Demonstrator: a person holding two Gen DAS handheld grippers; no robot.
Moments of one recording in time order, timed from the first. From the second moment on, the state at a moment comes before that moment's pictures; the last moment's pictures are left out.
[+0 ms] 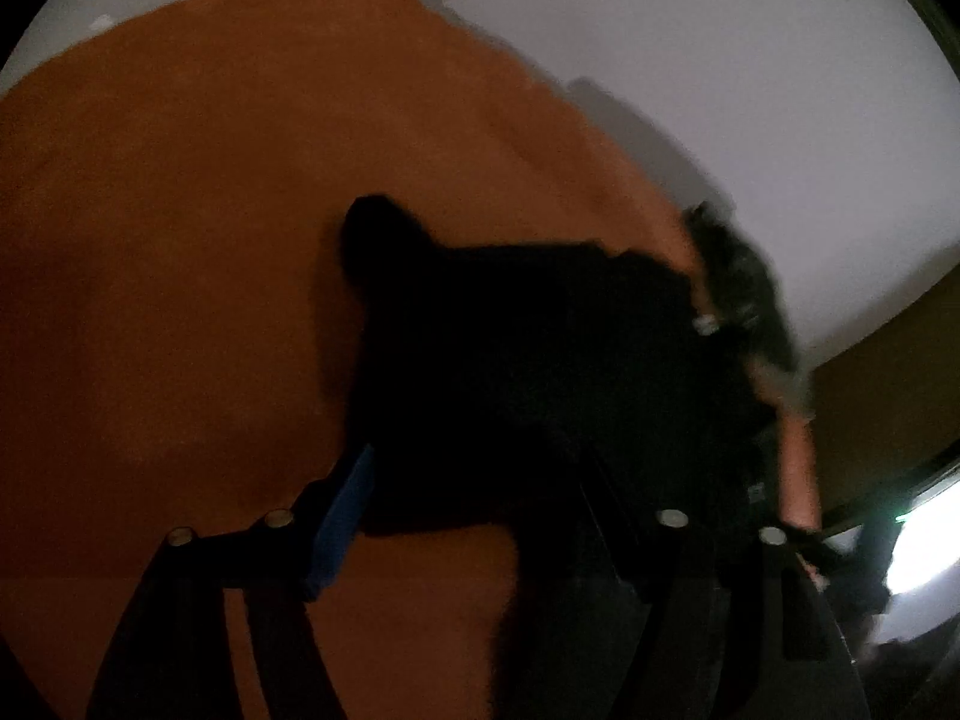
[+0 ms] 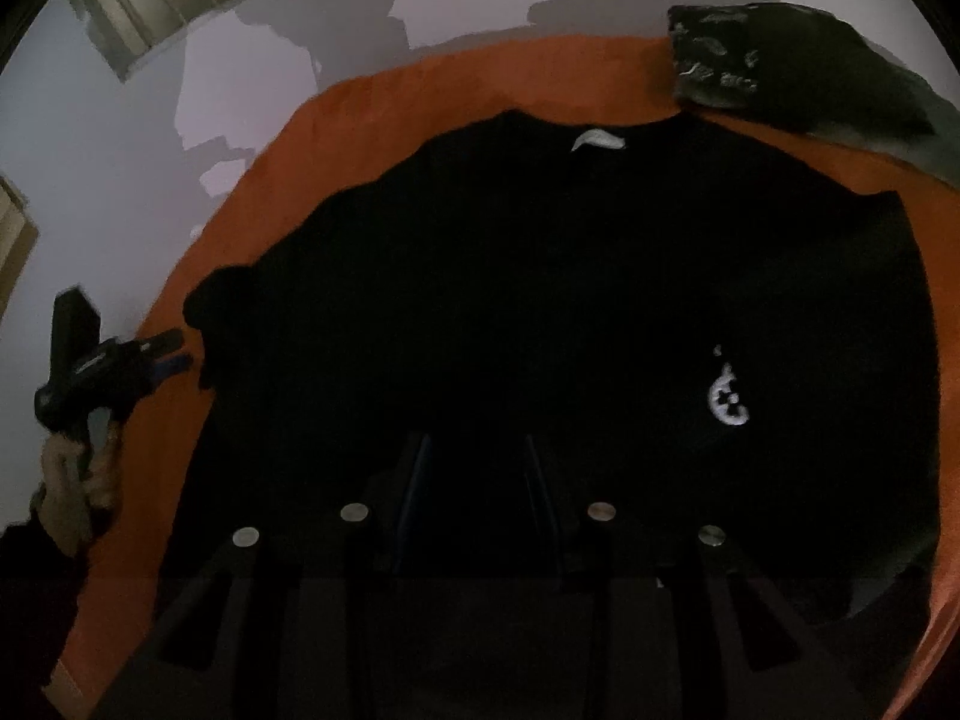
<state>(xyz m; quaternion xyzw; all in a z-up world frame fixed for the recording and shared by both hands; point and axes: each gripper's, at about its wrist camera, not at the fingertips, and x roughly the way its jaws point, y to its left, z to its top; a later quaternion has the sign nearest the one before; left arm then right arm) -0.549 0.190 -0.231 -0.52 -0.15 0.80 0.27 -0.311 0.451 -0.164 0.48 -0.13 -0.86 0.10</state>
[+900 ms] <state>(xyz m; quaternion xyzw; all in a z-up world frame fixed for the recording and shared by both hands) -0.531 0.173 -0.246 -0.49 -0.25 0.80 0.24 -0.324 0.428 -0.195 0.52 -0.15 -0.83 0.12</state>
